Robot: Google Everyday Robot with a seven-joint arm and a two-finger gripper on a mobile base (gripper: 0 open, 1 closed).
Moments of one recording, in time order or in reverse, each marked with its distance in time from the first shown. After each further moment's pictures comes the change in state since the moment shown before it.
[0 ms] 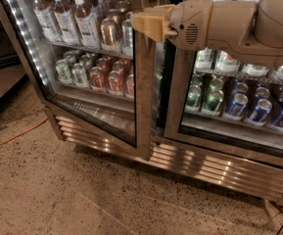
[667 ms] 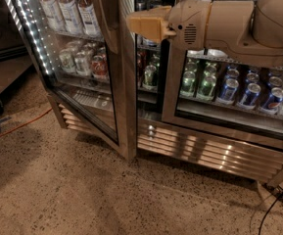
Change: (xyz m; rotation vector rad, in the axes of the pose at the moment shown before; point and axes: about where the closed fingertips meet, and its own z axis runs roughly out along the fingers) arm 0.000 0.000 0.000 0.000 0.000 0.000
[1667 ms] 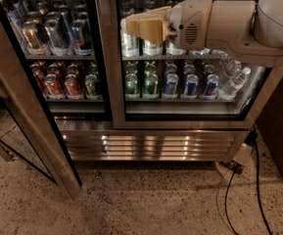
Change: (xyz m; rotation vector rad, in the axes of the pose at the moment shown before) arm 0.000 0.000 0.000 0.000 0.000 0.000
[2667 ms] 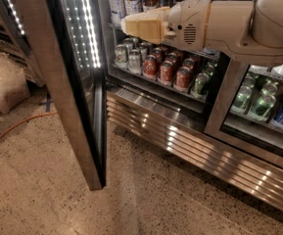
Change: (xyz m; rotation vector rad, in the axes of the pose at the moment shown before) arm 0.000 0.000 0.000 0.000 0.000 0.000
